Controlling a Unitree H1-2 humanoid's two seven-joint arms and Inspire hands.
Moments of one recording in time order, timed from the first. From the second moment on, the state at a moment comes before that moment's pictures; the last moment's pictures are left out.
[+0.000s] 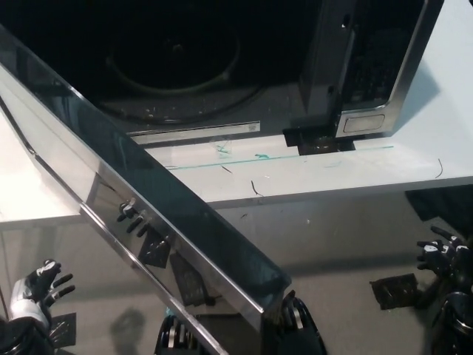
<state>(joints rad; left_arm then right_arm) -0.37 0.17 0.46 0.70 -0.19 0.20 0.17 -0.45 -0.10 -0.33 0.85 0.09 -0.05 -0.25</state>
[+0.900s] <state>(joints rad) -0.05 0.04 0.34 -0.19 -0.13 0.44 0.26 -0.44 -0.13 -0.38 0.83 0.13 -0.02 -0.30</state>
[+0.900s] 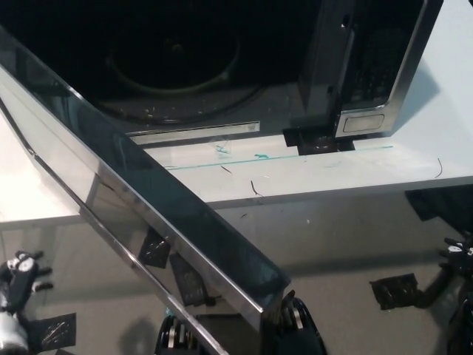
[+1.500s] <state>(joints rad) 0.05 0.09 0.03 -0.71 -0.02 0.38 0.15 -0.44 -0.13 -0.37 0.84 0.14 -0.03 -0.30</state>
